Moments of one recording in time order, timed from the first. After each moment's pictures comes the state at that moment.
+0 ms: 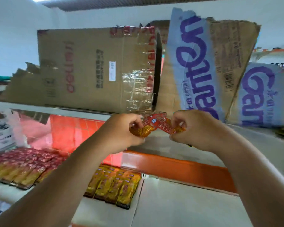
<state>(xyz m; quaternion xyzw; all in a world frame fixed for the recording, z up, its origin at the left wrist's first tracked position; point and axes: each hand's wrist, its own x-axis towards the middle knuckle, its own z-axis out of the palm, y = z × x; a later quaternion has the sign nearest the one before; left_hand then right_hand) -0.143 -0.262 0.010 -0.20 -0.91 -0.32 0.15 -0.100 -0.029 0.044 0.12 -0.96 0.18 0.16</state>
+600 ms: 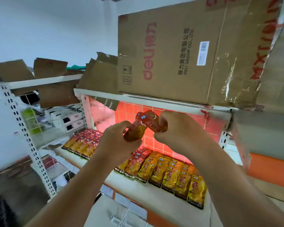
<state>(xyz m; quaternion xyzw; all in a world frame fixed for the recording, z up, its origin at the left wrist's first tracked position) -0.138 -0.508 -0.075 0.00 -0.90 -0.35 0.25 -0.158 -0.305 -0.016 0.23 -0.93 0.23 0.16</state>
